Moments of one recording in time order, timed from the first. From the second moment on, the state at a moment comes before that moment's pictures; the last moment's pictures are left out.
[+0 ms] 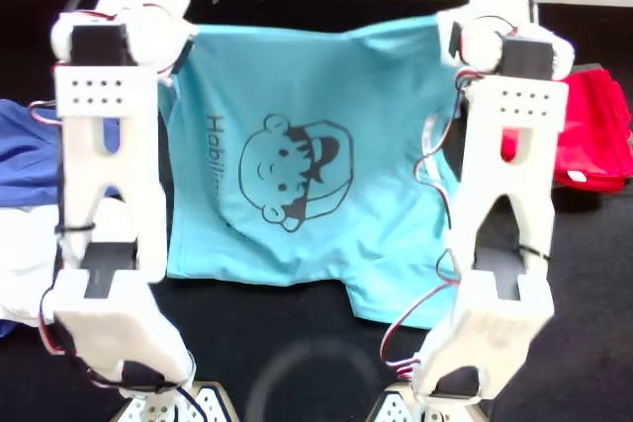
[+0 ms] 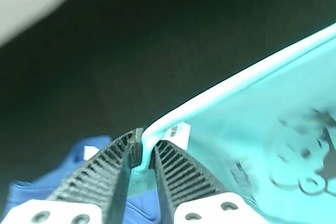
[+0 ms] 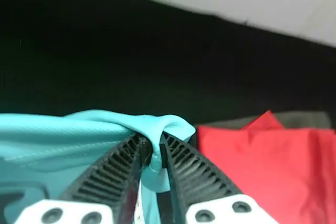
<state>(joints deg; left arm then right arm) -7.8 16.9 -38.2 78.0 -29.4 -1.5 19.6 -40.8 72.8 16.3</state>
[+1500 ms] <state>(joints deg) -5.1 -9.7 20.5 90.0 -44.5 -1.3 -28.7 29.3 85.9 20.4</state>
